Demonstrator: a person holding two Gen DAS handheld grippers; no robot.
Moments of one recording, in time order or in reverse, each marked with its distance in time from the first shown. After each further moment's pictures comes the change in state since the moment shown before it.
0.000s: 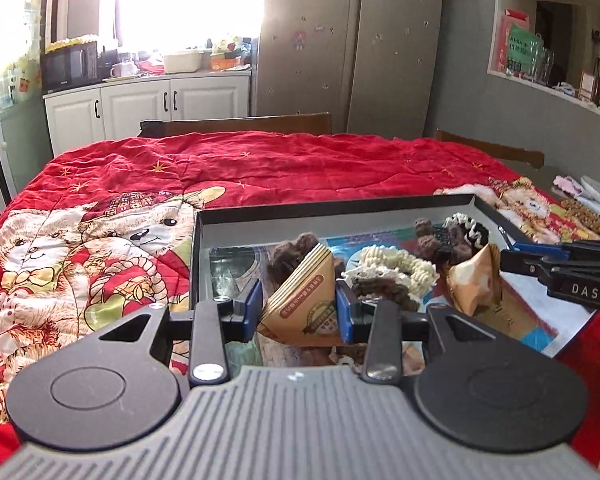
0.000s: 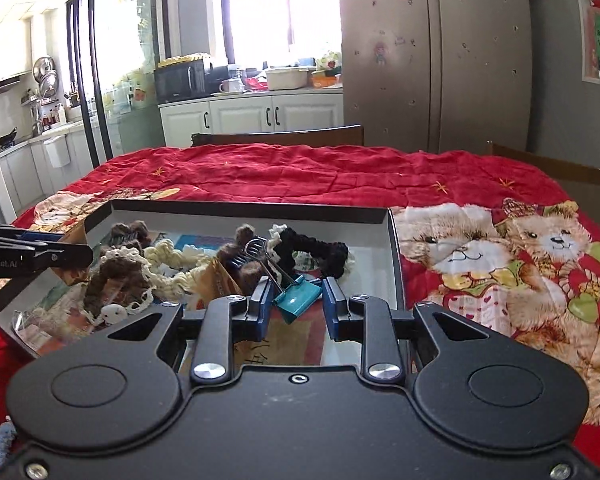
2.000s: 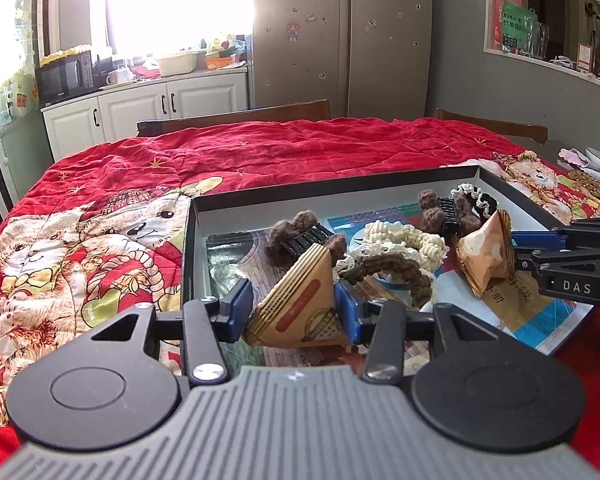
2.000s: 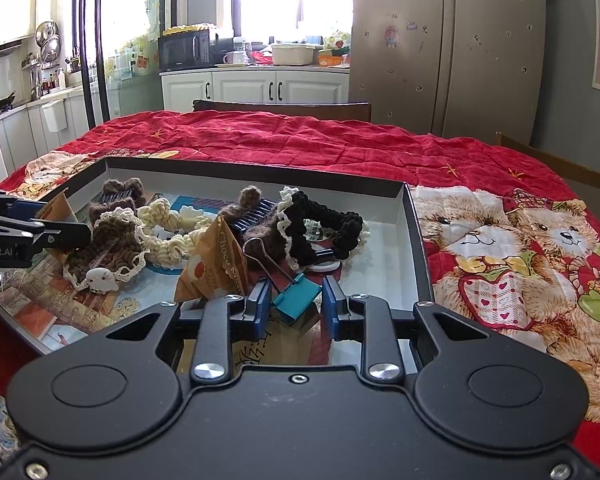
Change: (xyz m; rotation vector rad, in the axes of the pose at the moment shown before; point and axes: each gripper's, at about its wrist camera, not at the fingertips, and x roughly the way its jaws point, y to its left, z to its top) left arm 0.008 -0.007 -0.010 0.062 0.014 0.027; right arm 0.023 0.014 -0.012 -0.075 0.066 -0.024
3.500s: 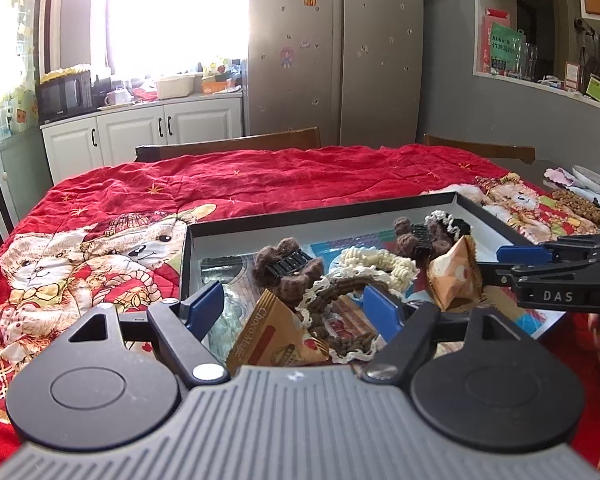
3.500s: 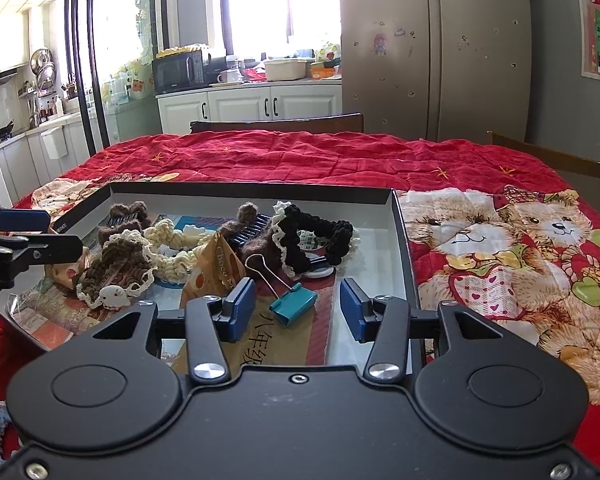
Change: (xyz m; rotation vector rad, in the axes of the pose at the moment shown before) left arm -0.030 -0.011 0.003 -0.001 -0.082 -0.018; right arm -0.016 -0.008 -0.002 0.067 -0.044 0.013
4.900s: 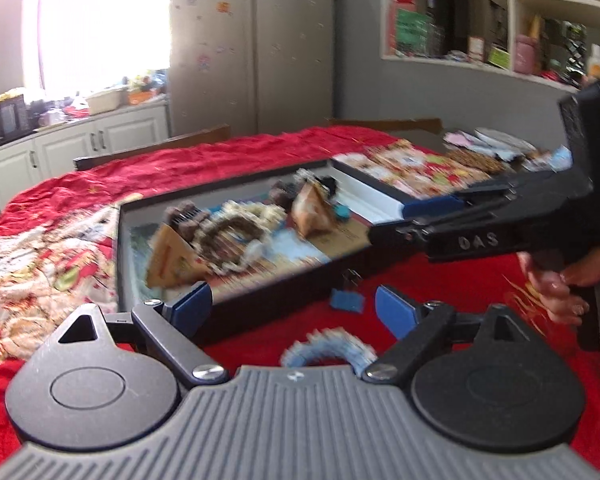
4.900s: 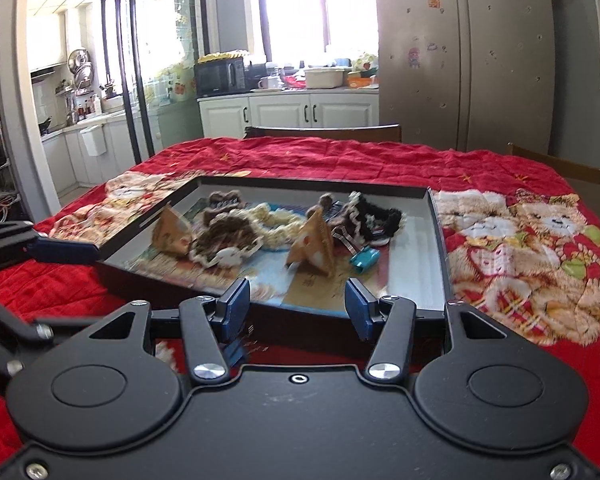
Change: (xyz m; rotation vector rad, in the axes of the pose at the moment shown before) left arm -0.093 -0.049 -0.045 0.144 0.022 -0.214; right arm -0.098 0.037 -0.022 -0.038 -0.012 0.109
